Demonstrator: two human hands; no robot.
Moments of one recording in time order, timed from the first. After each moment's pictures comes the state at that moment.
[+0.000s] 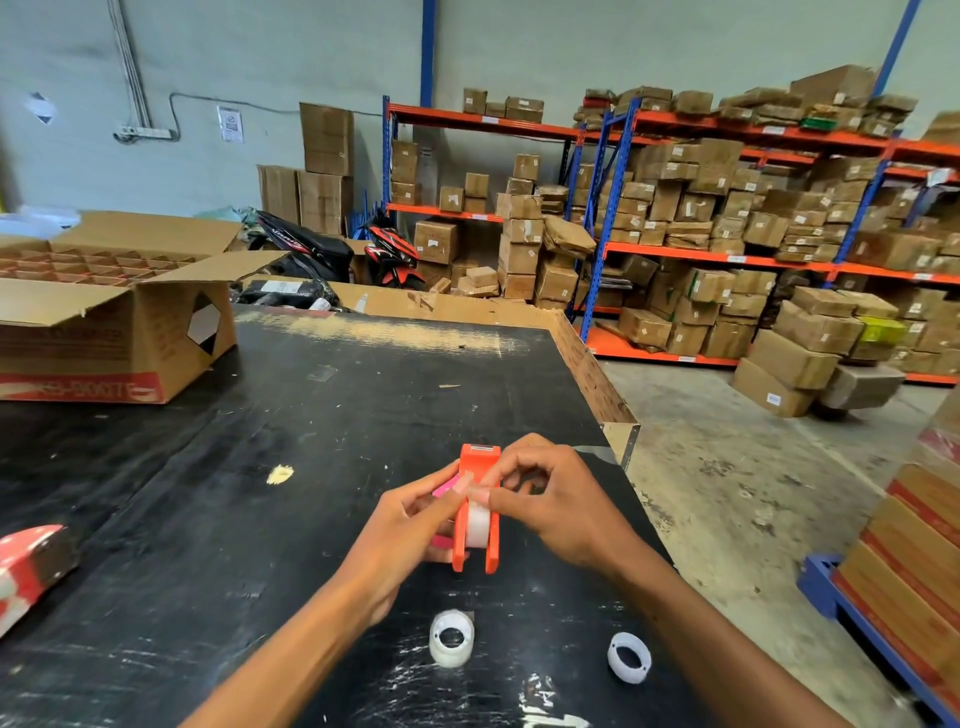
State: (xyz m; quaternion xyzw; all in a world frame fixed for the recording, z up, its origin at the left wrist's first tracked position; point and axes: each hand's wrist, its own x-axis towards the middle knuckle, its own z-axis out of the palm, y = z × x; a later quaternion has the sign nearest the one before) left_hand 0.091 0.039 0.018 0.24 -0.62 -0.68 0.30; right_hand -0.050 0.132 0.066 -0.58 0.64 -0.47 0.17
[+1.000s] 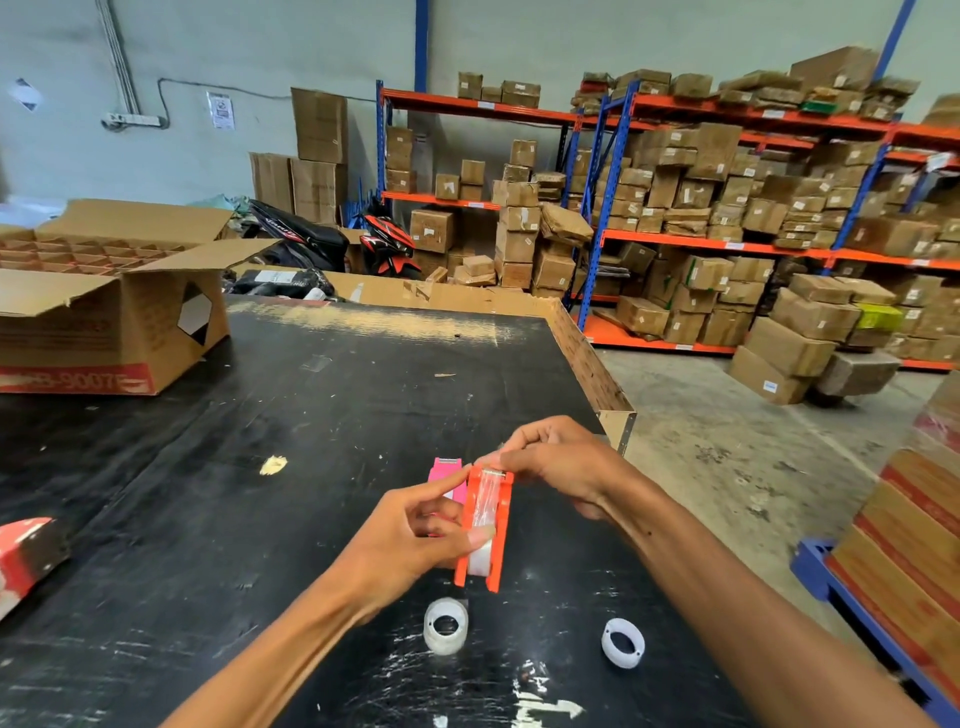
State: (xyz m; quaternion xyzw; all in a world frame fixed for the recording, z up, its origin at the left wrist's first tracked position) left_hand 0.092 0.042 0.006 0.22 -0.67 -0.66 0.27; right_hand -0.081 0.105 0.071 -0.45 0.67 -0.47 0.36
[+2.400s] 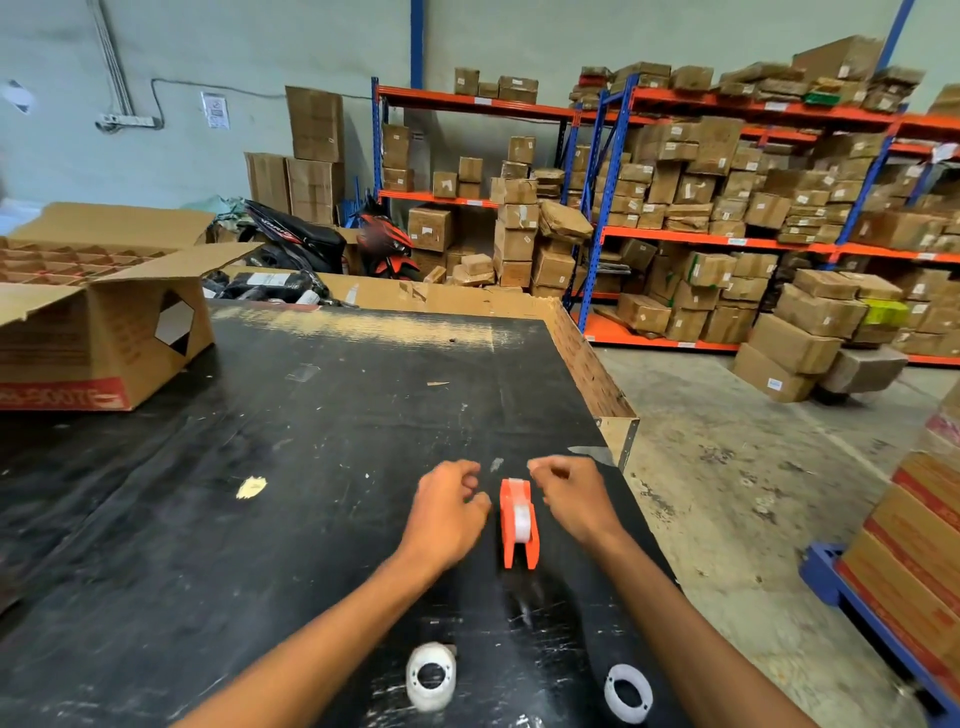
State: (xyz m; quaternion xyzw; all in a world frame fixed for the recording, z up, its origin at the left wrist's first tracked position) left_hand -0.009 -0.003 -0.012 0.39 -0.78 -0.39 0.29; right_hand -0.149 0.070 -0.008 -0.36 0.76 -0.51 0.15
